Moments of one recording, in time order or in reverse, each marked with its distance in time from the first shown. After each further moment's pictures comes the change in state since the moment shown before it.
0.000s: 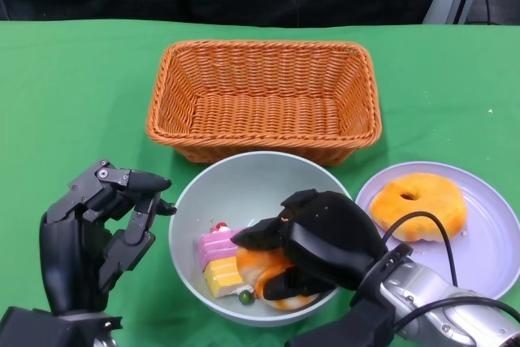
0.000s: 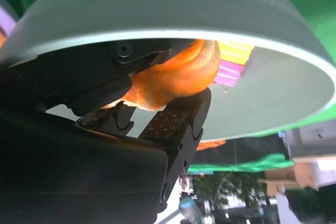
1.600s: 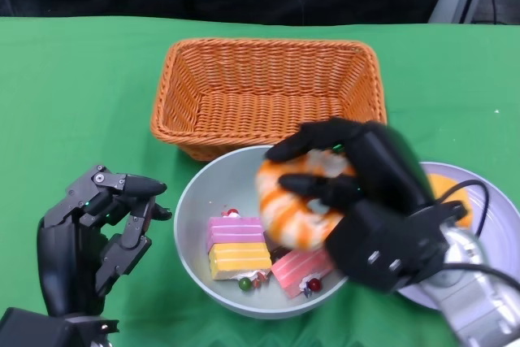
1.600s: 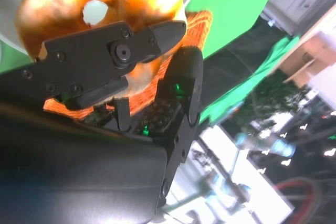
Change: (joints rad) left arm -0.008 0.007 0.021 0.050 0.000 -0.017 -0.003; right arm 0.119 0.079 -0.405 -0.374 0.506 0.174 0.260
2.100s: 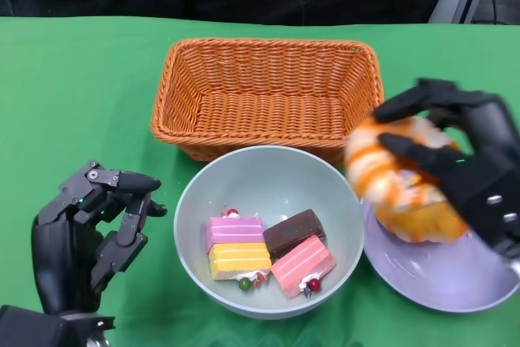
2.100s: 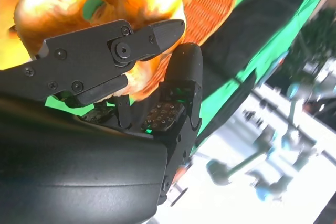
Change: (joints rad) left arm -0.010 0.009 -0.001 -0.004 -0.009 0.003 0.000; right arm 0.076 -0.081 -0.252 -0.102 0.165 0.091 0.074
